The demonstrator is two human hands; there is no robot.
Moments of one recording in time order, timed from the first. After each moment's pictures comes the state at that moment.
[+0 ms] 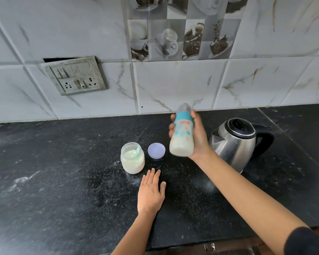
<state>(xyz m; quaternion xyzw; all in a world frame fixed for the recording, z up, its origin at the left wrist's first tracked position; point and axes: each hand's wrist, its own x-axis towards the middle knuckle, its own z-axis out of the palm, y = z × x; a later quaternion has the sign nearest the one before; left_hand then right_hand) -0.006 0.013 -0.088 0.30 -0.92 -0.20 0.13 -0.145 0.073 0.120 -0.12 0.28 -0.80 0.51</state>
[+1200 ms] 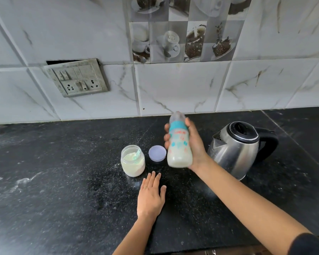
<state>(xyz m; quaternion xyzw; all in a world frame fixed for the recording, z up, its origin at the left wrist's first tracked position) -0.007 0.011 -0.090 0.30 -0.93 -0.19 0.12 -0.141 0.071 0.109 -0.13 0.25 -0.78 0.57</state>
